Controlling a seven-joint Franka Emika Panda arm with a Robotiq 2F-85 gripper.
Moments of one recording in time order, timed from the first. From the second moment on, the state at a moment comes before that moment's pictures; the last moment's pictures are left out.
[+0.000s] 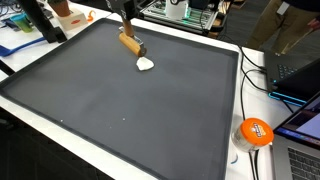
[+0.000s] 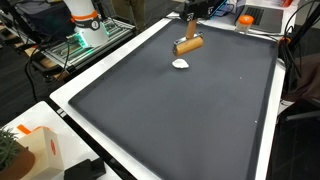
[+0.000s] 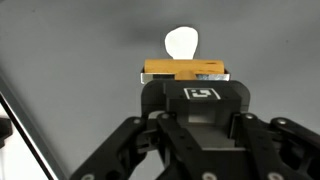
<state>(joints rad) 0.08 0.19 0.00 -1.77 -0.01 1.87 0.45</state>
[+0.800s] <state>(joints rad) 0.07 0.04 0.00 -1.95 -0.01 1.93 0.45</state>
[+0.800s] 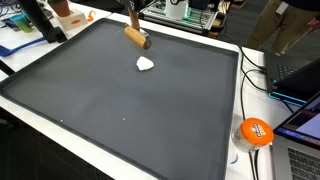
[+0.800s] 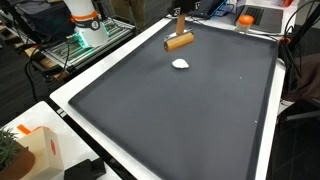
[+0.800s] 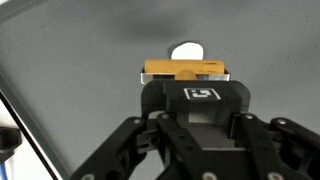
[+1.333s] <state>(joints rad) 0.07 0.06 0.00 -1.95 -0.01 1.99 0.45</state>
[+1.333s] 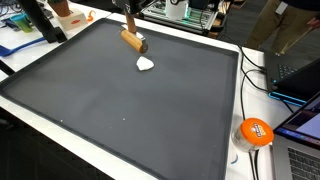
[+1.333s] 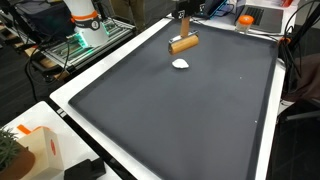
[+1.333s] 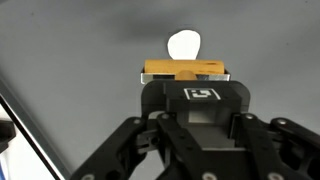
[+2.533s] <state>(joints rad) 0.07 -0.02 0.00 -2.11 -0.01 2.18 0.44</state>
